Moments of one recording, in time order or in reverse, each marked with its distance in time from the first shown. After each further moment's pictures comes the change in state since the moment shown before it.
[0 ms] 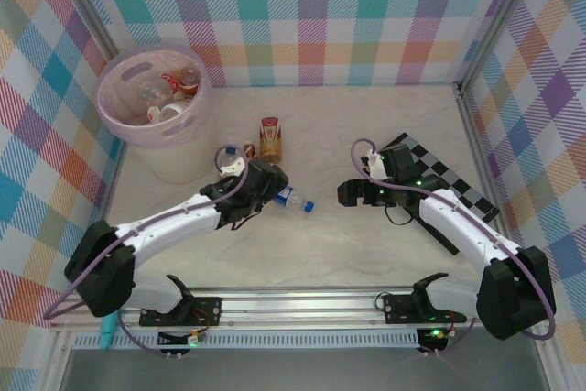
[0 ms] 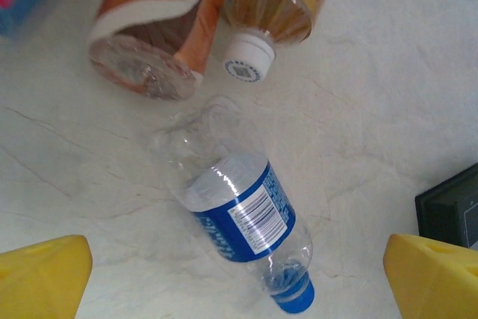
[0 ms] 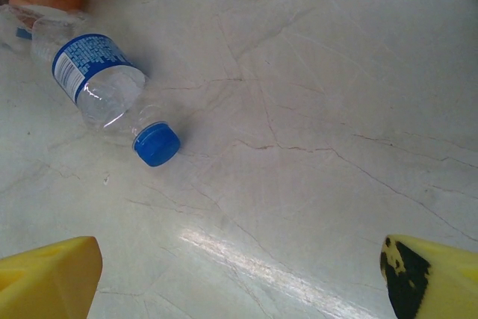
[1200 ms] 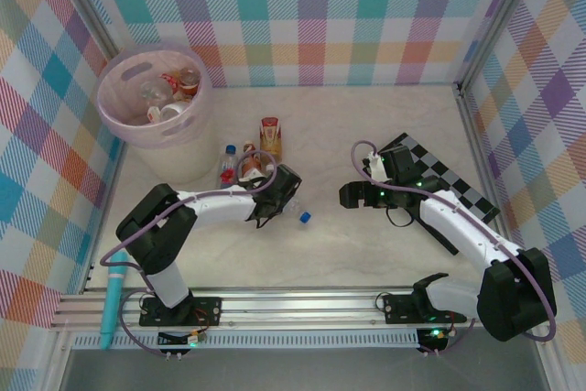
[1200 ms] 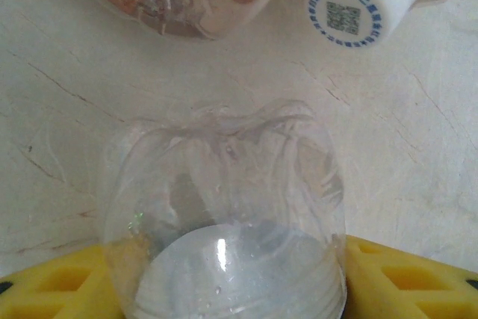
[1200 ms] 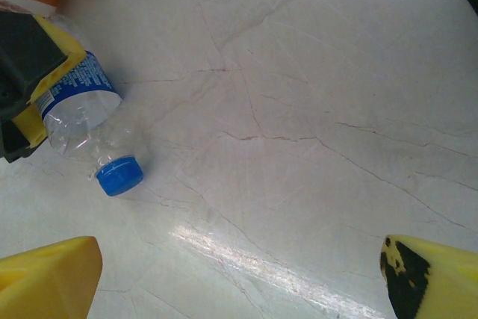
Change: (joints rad) left arm -0.034 0.325 0.081 0.100 -0.024 -0.215; right arm 0.000 -0.007 -0.011 -0.017 0.024 -0.003
